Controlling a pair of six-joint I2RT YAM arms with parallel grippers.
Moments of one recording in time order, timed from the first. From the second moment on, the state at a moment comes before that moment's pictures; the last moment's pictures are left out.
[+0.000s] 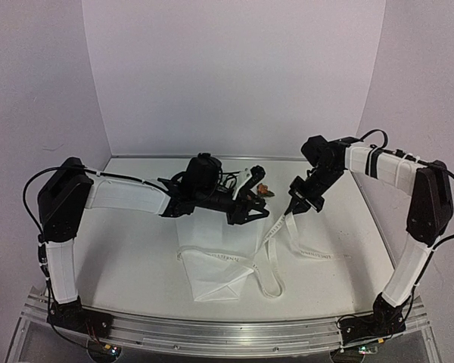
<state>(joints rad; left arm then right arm) -0.92 1.98 1.36 0.26 0.60 0.11 0.45 1.80 1.49 -1.00 -0.44 1.00</state>
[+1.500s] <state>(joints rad) -1.00 2.03 1.07 0.77 0.23 -0.26 0.63 1.70 1.36 -0.59 -0.41 1.63</state>
